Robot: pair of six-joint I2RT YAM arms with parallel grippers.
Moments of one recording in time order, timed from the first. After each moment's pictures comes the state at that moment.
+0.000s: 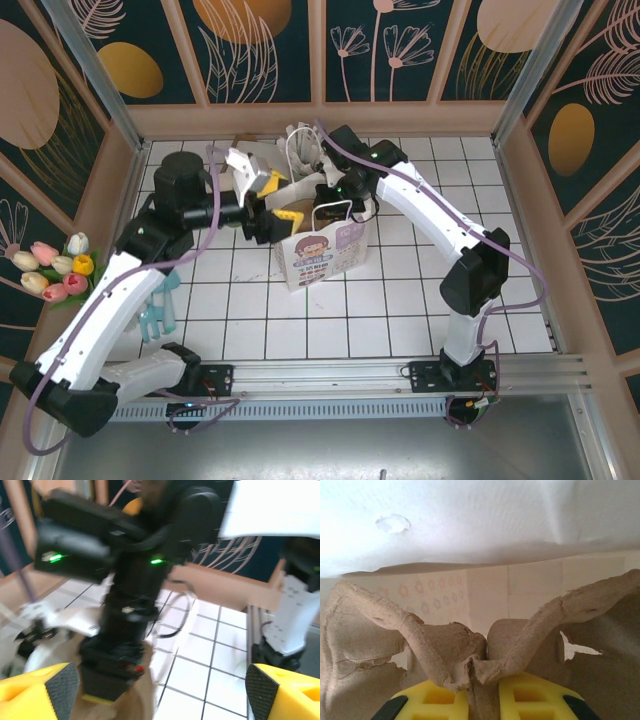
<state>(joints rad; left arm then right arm) -0.51 1.09 1.24 -0.40 0.76 0.06 0.69 1.85 1.90 -1.20 -0.28 0.42</state>
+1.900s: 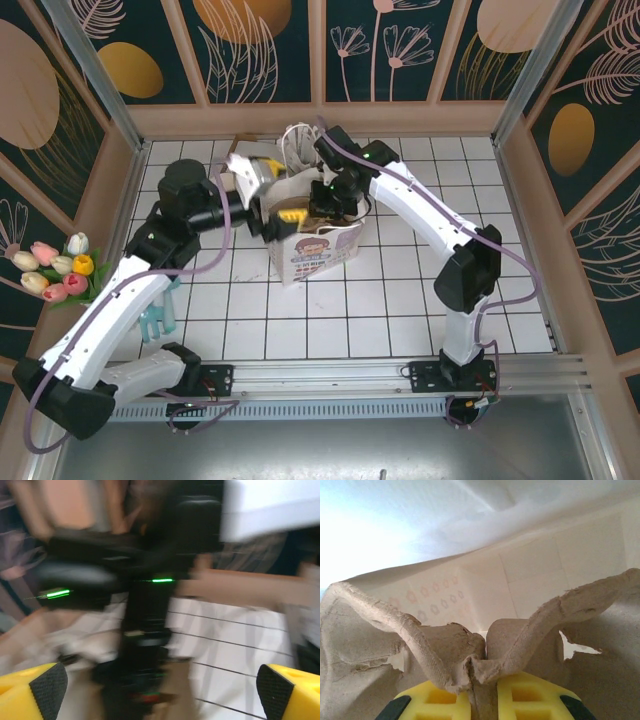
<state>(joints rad) -0.50 1.11 1.17 -0.22 0.60 0.12 0.71 1.89 1.93 -1.19 -0.27 0.62</state>
